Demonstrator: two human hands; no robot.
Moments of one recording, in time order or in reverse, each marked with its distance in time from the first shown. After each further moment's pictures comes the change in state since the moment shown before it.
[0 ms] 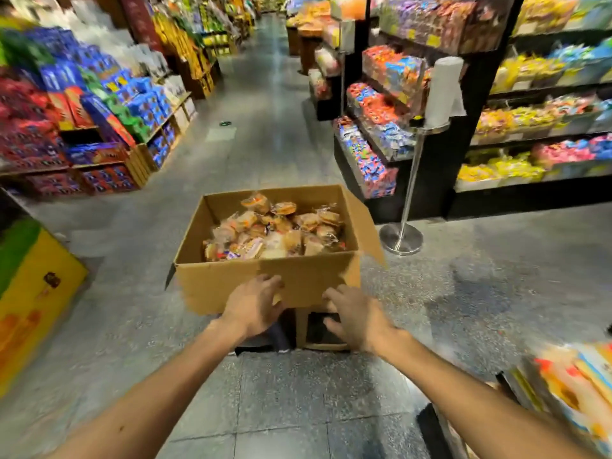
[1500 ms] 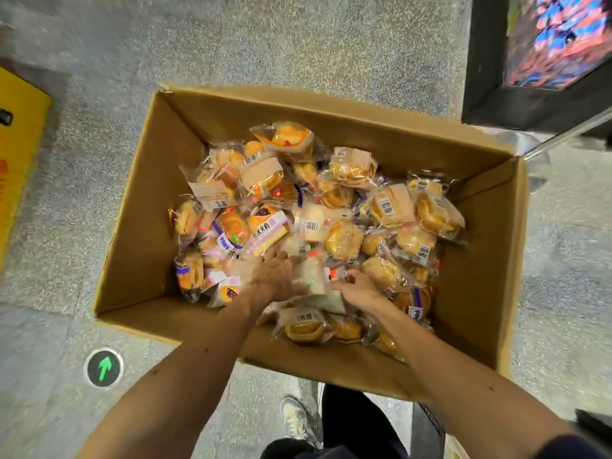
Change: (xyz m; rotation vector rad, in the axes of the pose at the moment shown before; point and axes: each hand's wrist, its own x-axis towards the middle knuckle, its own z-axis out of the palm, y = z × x) left_hand 0.419 -0.241 0.257 -0.219 -0.744 -0.300; right_hand 0.524 0.118 0.195 0.811 -0.751 0.743
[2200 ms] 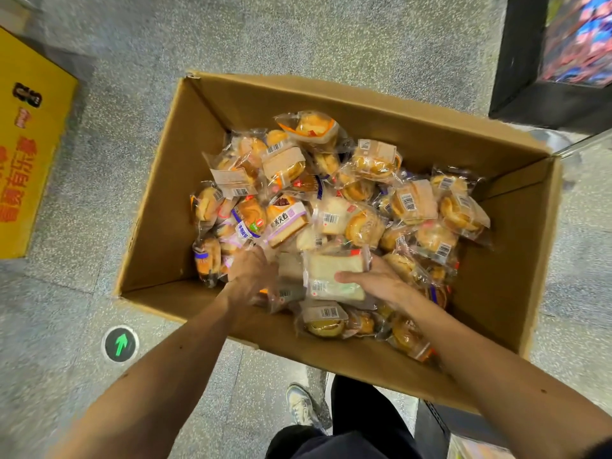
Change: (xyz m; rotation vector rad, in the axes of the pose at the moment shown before) left_hand -0.039 -0.039 -0.013 -0.330 0.067 -0.477; right_hand 0.001 -0.010 -0.013 0.114 -0.119 -0.201
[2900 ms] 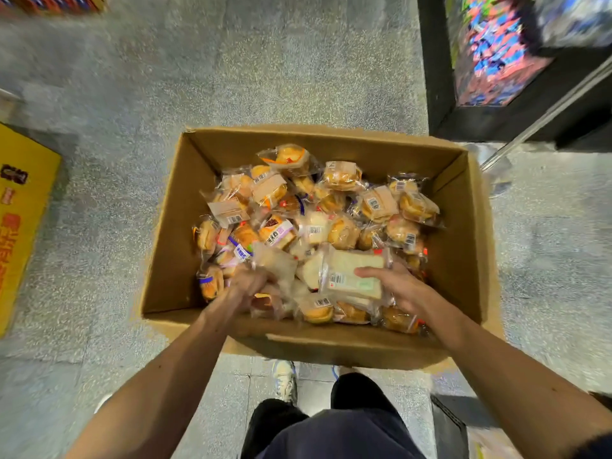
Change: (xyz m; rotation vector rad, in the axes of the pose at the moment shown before) left_hand -0.055 -0.012 -0.031 -0.908 -0.184 -0.071; right_hand -0.094 0.000 -0.014 0.416 0.131 0.000
